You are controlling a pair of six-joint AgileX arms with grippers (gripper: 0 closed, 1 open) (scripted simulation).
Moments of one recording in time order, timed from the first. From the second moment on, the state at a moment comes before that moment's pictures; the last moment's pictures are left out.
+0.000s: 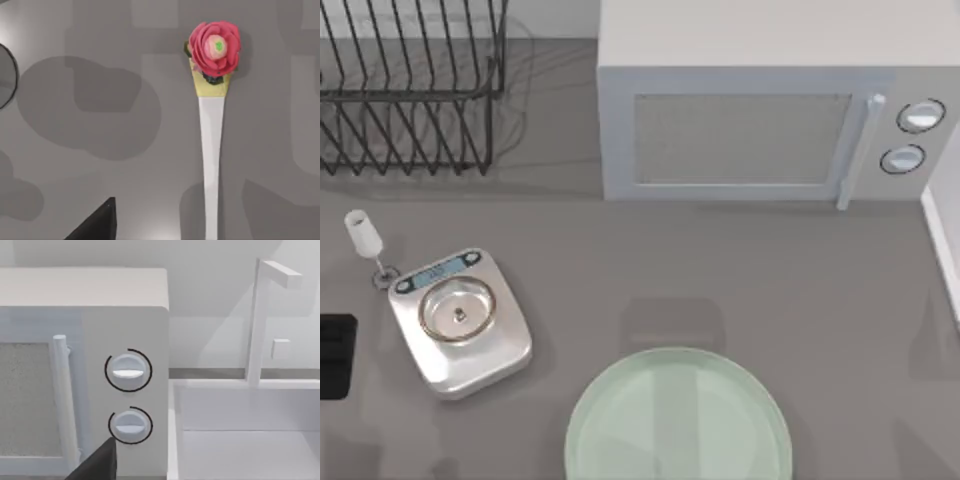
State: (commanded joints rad) left arm 0.08 1.10 0.67 -0.83 0.00 0.08; right arm 0.00 0.00 0.00 0.00 0.00 0.00
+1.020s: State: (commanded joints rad) left arm 0.11 1.44 0.81 -0.93 0.00 0.11; right arm 0.00 0.00 0.00 0.00 0.00 0.00
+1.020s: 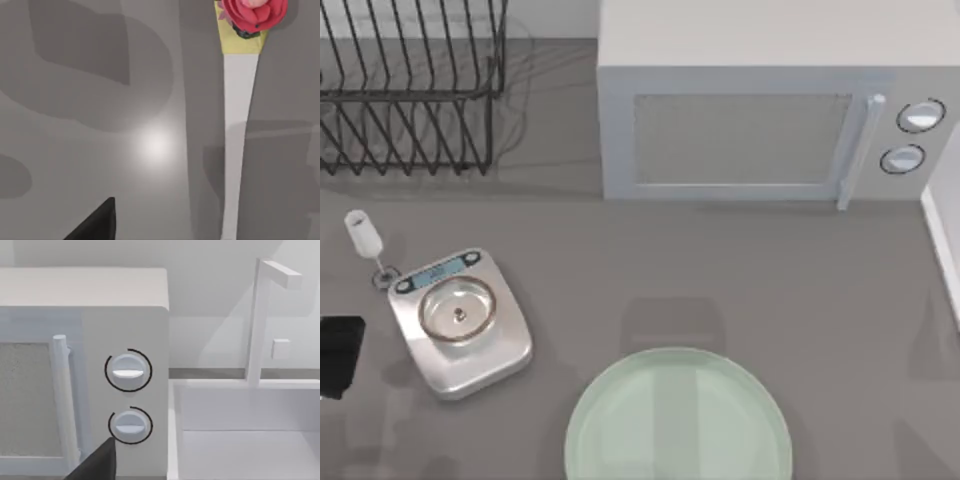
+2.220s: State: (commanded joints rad) left arm 0.11 1.62 0.62 -0.57 0.00 0.11; right arm 0.00 0.00 0.00 0.00 0.00 0.00
